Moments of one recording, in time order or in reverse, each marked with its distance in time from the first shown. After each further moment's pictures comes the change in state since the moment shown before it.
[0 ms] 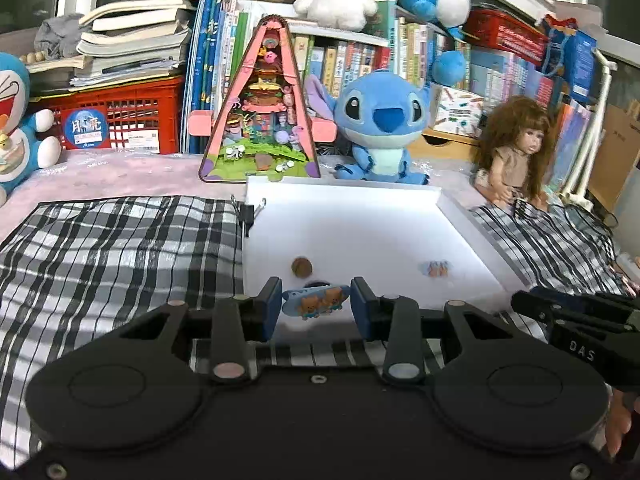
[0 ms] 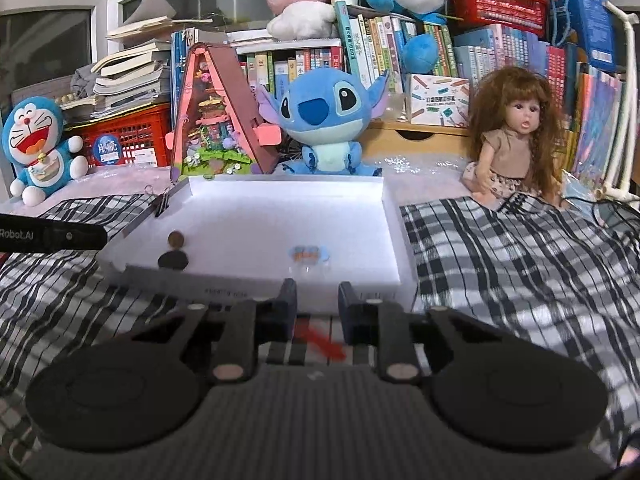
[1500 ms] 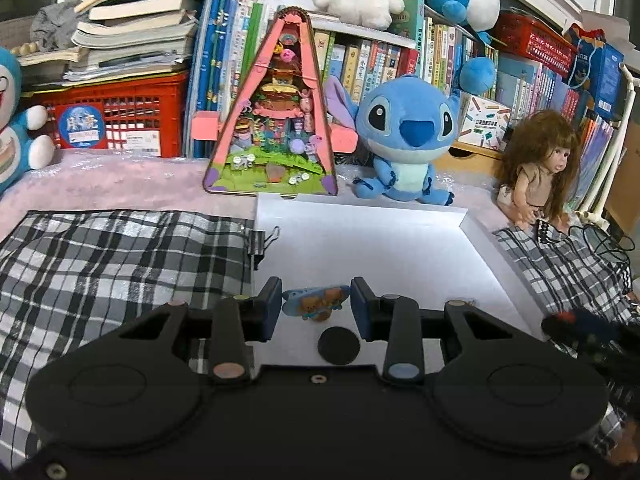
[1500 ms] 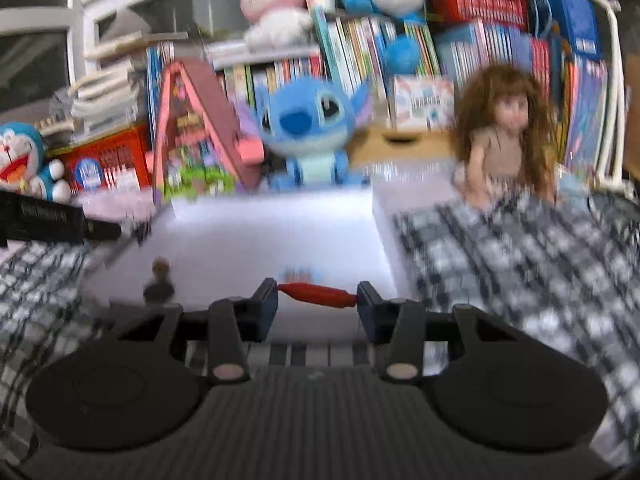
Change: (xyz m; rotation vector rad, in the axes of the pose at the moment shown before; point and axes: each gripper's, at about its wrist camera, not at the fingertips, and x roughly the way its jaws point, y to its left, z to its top) left arm 0.044 0.014 0.031 -0.040 0.020 0.003; right arm 0.010 -0.005 0.012 0.067 -0.050 -0.028
